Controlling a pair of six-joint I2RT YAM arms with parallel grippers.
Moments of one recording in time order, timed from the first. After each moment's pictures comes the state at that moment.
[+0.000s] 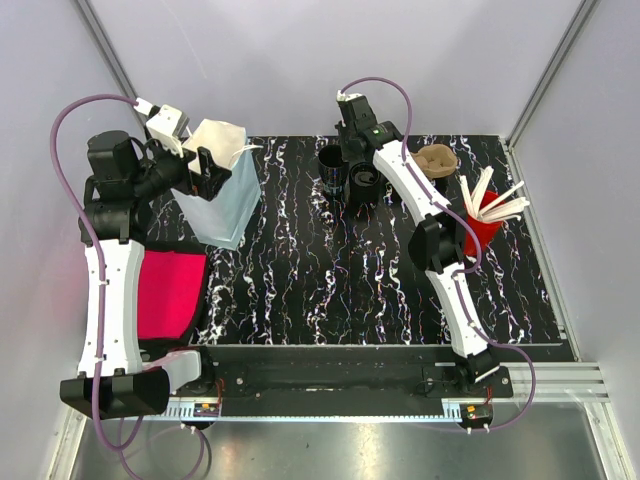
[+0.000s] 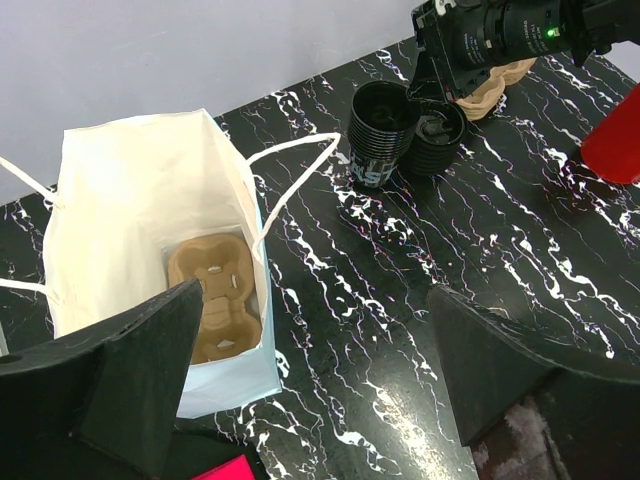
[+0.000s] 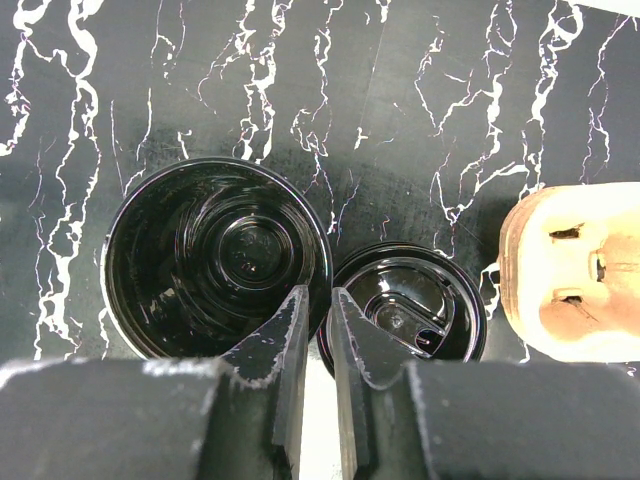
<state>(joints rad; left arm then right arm) 0.09 1.15 1.46 -0.61 0.64 0.15 0.48 2.49 2.60 -0.84 0.19 0.16</state>
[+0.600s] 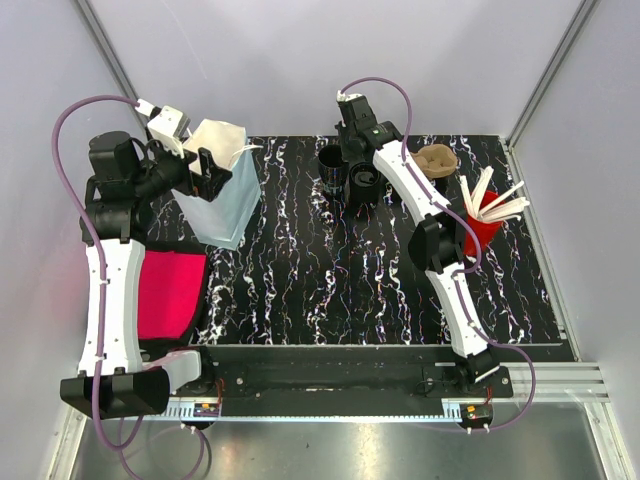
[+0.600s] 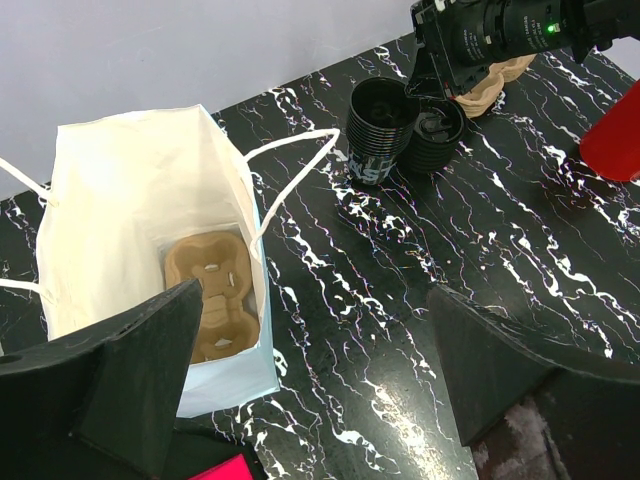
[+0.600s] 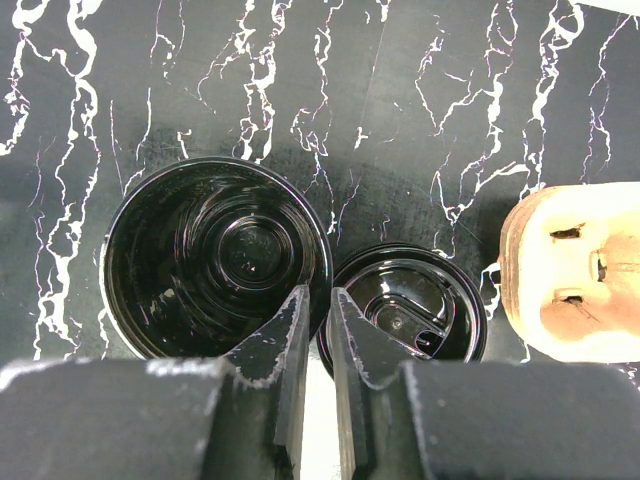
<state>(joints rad) 0.09 1.15 1.45 -0.61 0.64 0.15 0.48 2.49 2.60 -0.84 0.19 0.16</state>
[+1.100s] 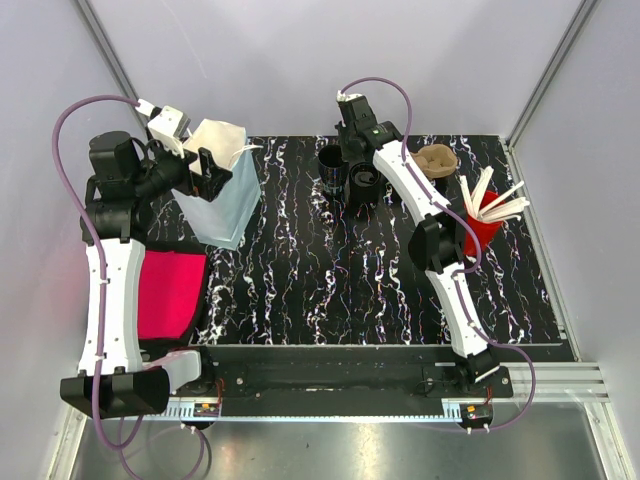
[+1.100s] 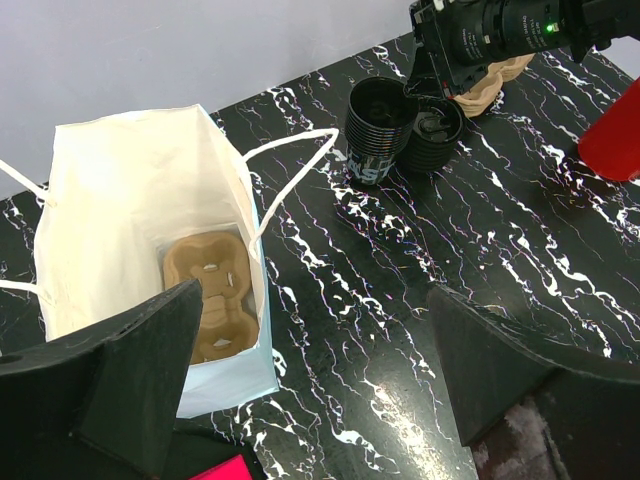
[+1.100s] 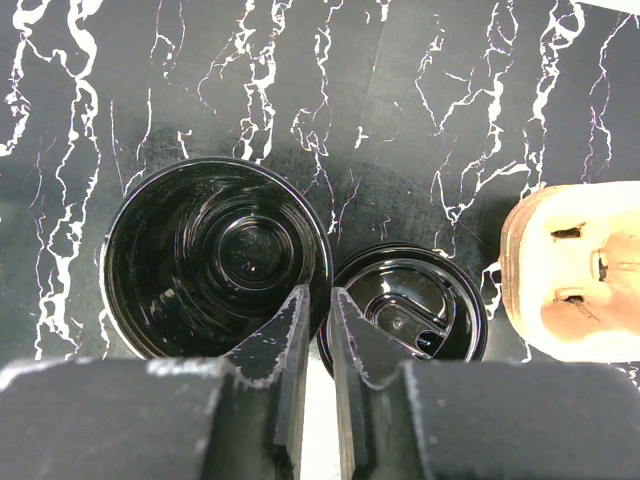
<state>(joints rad) 0.09 1.16 1.45 -0.61 0.64 0.15 0.48 2.49 2.60 -0.84 0.19 0.17</state>
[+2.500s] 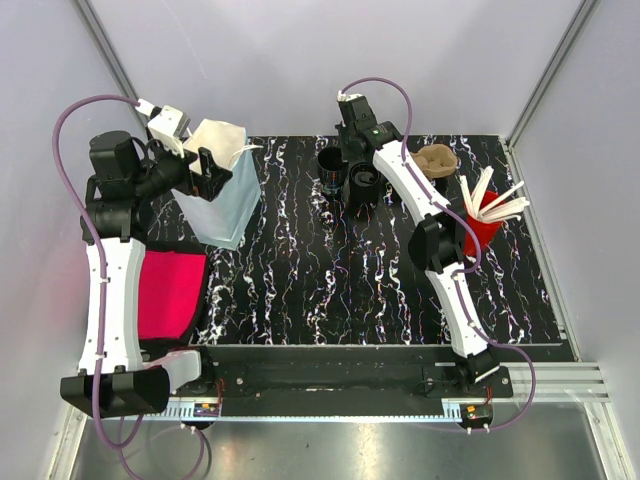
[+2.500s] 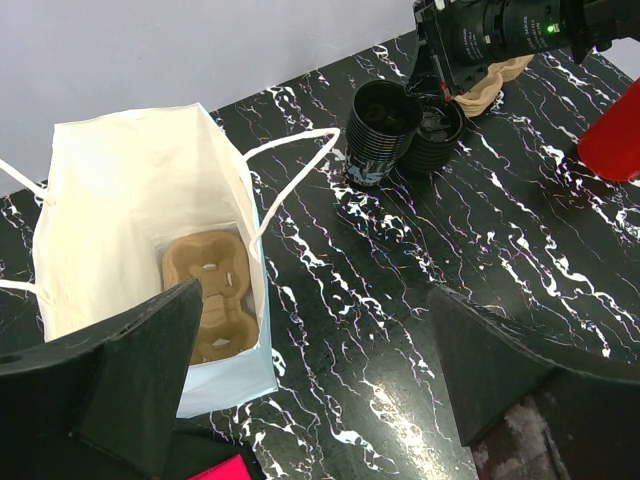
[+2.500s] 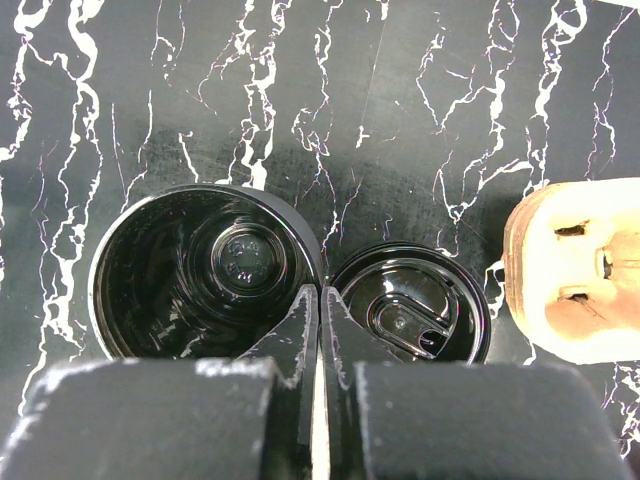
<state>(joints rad) 0.09 1.16 1.45 -0.61 0.65 0.14 0.48 2.49 2.60 -0.84 0.19 0.18</state>
